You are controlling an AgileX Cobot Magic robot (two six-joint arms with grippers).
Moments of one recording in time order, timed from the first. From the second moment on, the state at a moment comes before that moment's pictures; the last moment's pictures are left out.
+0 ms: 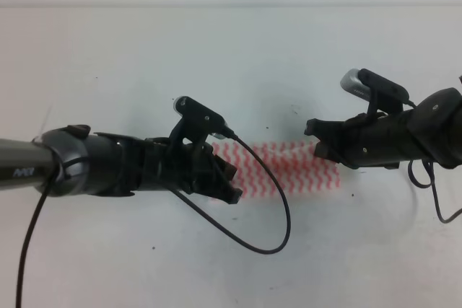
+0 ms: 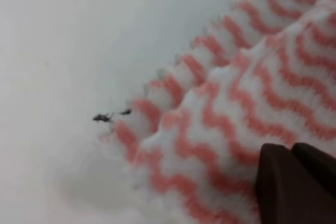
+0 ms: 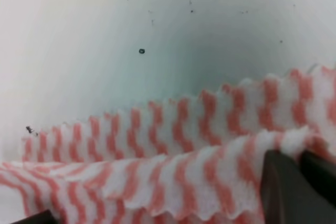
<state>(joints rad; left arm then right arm) -0.49 1.91 -1.02 -1.67 0.38 1.98 0.35 1.85 -1.06 1.00 0.28 -0.34</state>
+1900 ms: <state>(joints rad) -0.49 1.94 -1.02 -1.60 0.37 1.99 0.26 1.98 -1.23 0.97 0.33 -0.42</state>
